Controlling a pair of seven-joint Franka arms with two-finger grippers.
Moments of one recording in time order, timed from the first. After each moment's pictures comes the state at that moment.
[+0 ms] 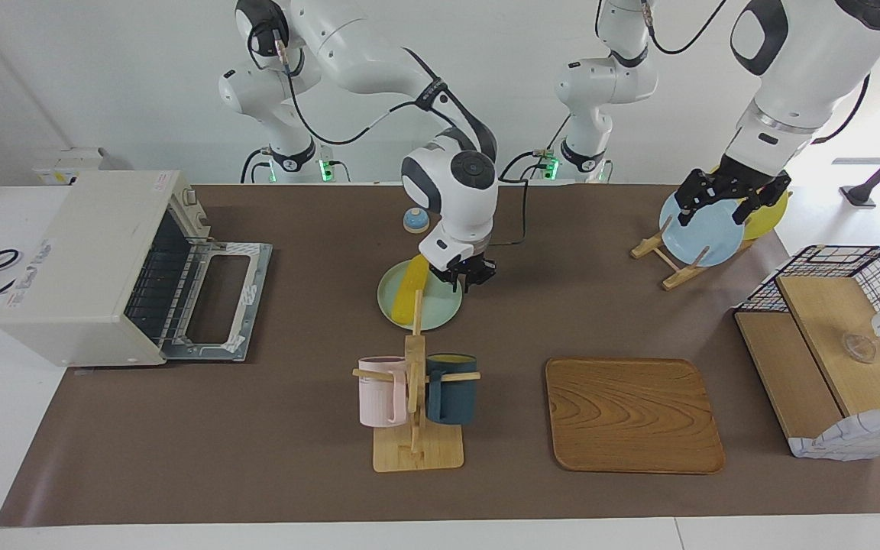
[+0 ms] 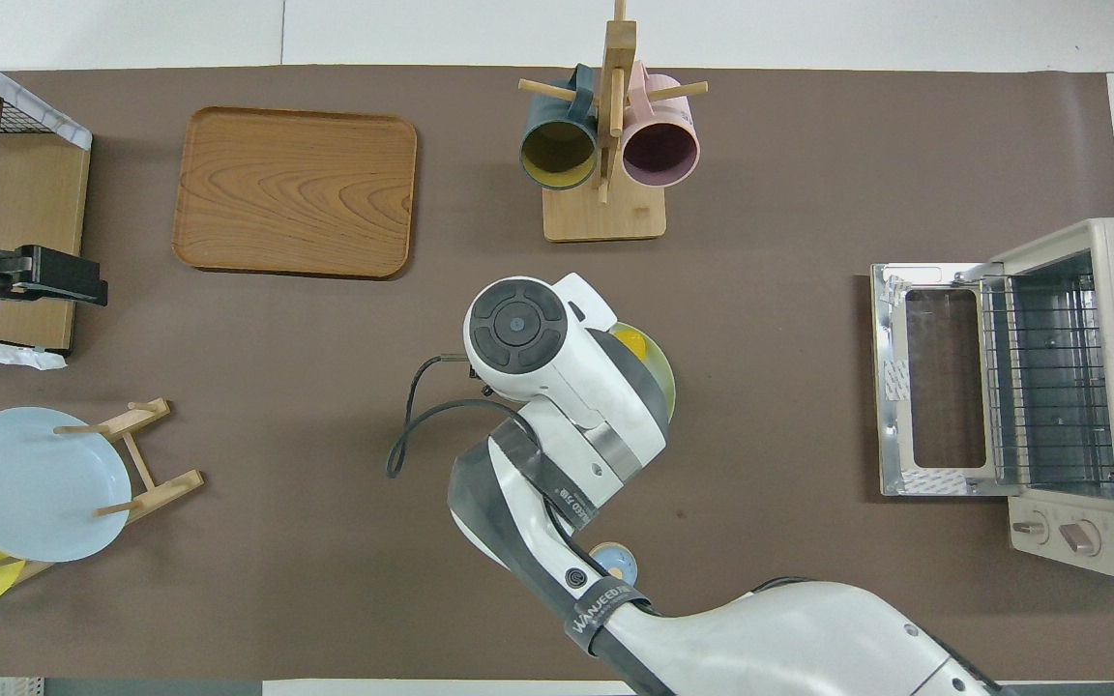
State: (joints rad) left arm 0.00 -0.04 -0.08 -1.67 -0.01 1.66 -0.02; right arm 0.63 0.44 0.04 -1.65 0.00 2.10 0.73
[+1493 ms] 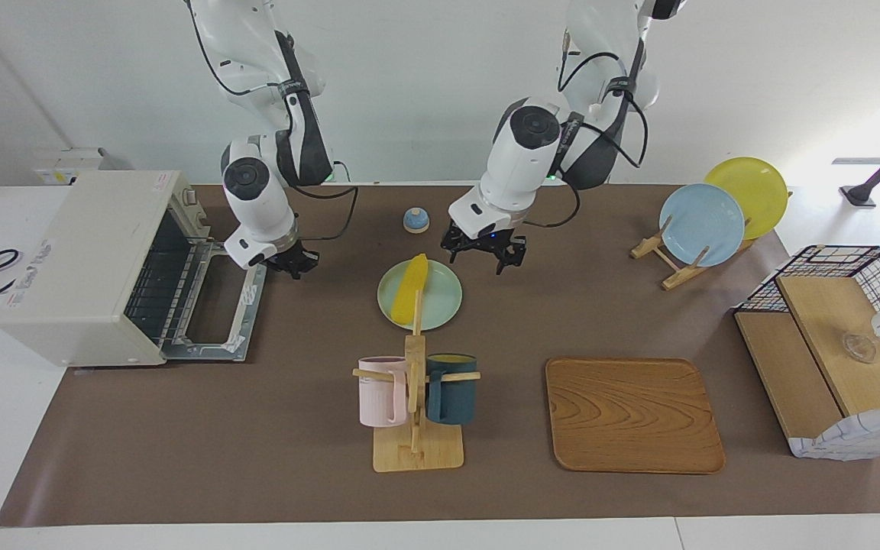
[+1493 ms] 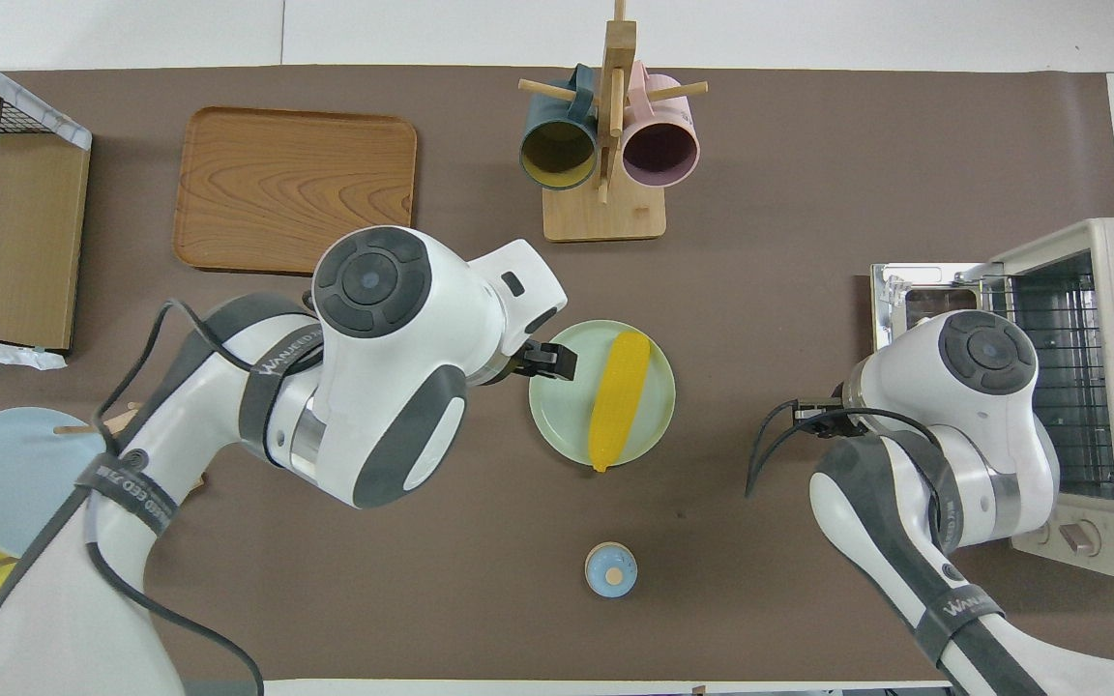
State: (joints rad) left arm -0.59 0.23 -0.09 -1.82 -0.18 2.12 -0.30; right arm 0.12 -0.01 0.03 -2.40 0.00 2.22 0.22
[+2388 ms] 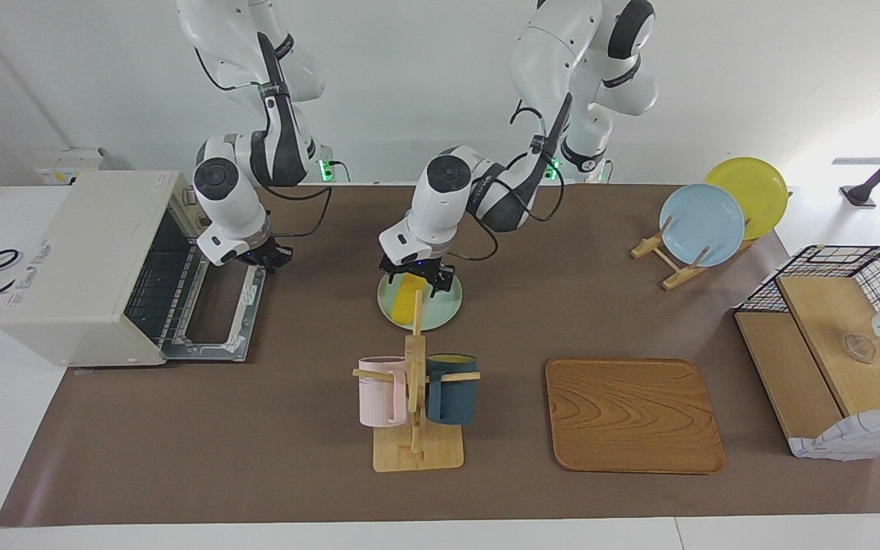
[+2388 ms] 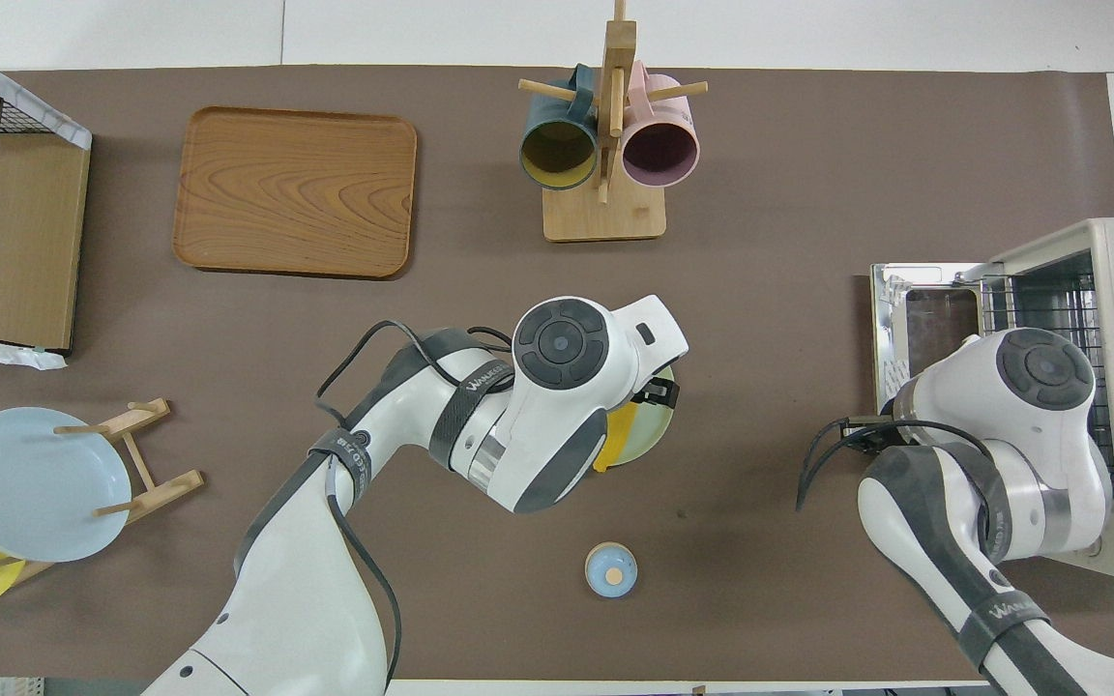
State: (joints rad) left arm -0.74 0.46 -0.08 -1.73 -0.18 2.31 -0.35; right arm 0.02 -0.03 0.04 -2.45 -0.09 2.22 0.14
